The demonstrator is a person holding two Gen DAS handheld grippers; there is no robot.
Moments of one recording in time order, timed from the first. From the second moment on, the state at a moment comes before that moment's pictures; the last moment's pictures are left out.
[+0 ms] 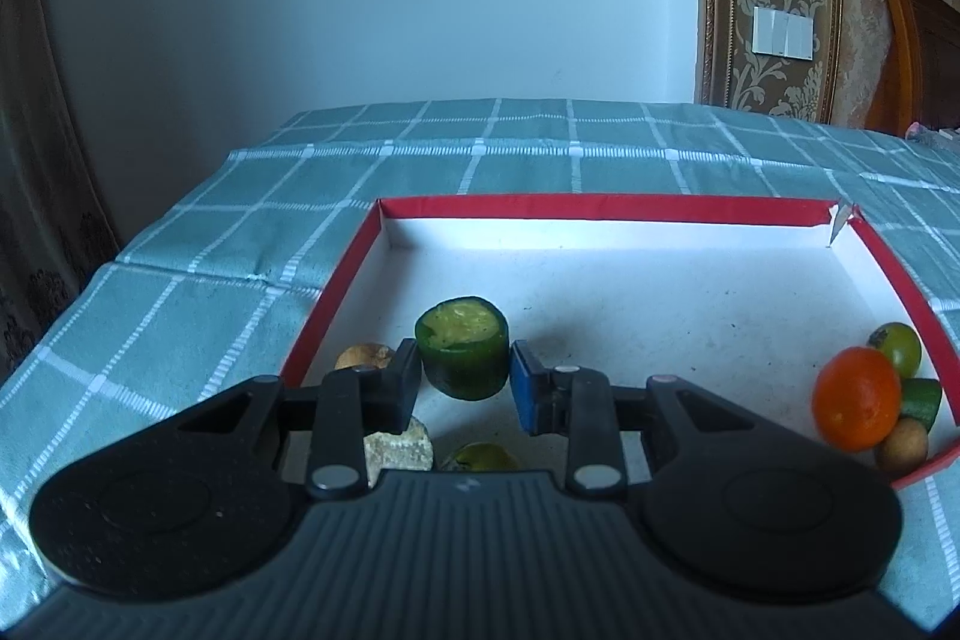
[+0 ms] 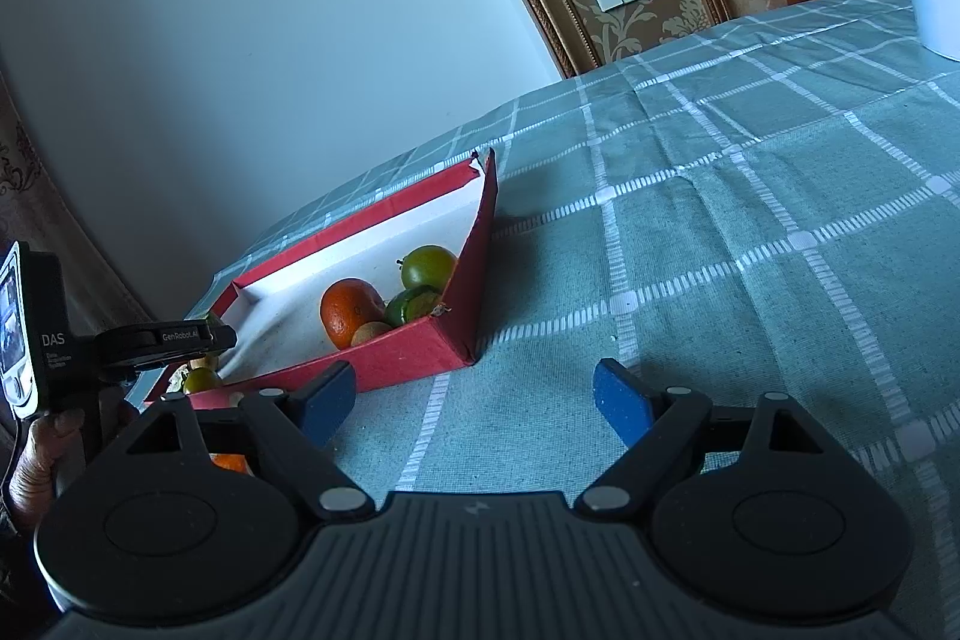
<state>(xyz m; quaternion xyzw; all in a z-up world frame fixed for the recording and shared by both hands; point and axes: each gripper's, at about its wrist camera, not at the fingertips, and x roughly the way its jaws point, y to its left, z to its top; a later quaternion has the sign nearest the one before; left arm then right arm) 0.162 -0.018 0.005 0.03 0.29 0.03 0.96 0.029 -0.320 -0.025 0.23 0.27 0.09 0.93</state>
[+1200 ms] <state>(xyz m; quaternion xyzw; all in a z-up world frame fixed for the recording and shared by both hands) 0.039 0.061 -0.001 -0.05 0.23 0.06 0.97 0.029 -0.319 -0.024 0.22 0.26 0.09 0.94</state>
